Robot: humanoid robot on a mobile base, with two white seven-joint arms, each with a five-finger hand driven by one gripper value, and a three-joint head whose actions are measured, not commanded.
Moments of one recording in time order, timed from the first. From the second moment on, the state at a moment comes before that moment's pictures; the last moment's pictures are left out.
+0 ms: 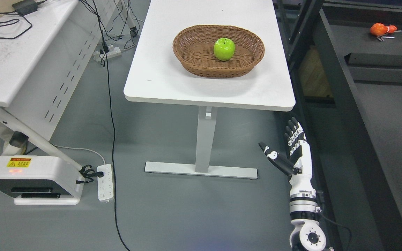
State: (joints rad) left arm -0.04 0.00 0.07 -0.10 0.04 -0.06 -0.14; right arm 0.16 0.00 0.09 -1.72 0.00 -0.09 -0.13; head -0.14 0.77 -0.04
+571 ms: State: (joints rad) left arm -0.04 0.00 0.07 -0.10 0.04 -0.06 -0.14; right arm 0.14 -0.01 0.09 -1.70 0.09 -0.08 -0.11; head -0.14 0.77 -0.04
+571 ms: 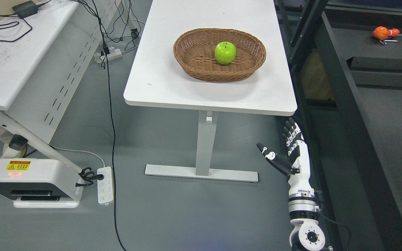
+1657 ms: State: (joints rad) left arm -0.04 0.00 0.07 -0.10 0.04 -0.06 -0.14; right arm 0.01 -0.07 0.10 -1.71 0.83 -0.14 -0.01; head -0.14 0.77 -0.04
